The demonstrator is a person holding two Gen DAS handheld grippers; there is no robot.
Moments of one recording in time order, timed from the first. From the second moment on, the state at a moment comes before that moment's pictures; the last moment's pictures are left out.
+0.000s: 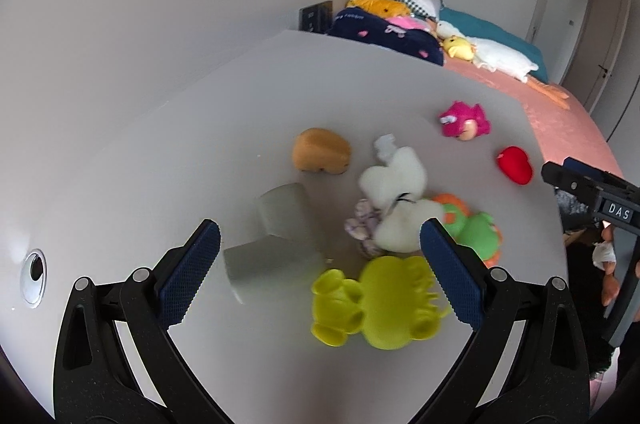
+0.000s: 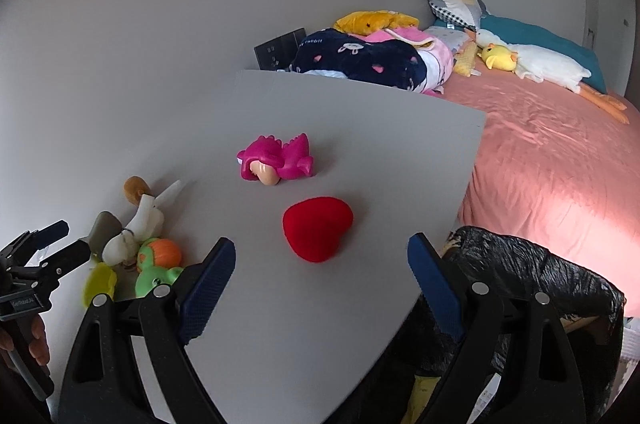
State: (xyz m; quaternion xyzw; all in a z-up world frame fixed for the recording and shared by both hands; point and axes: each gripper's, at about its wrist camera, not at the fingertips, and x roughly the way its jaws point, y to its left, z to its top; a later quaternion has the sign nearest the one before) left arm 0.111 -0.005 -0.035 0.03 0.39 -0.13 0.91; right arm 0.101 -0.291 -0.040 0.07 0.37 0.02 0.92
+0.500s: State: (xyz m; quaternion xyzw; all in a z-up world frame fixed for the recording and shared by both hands) left arm 0.140 0.018 -0.065 0.03 0.44 -0.09 0.89; right arm 0.146 -0.275 -0.065 0.01 0.41 0.00 0.91
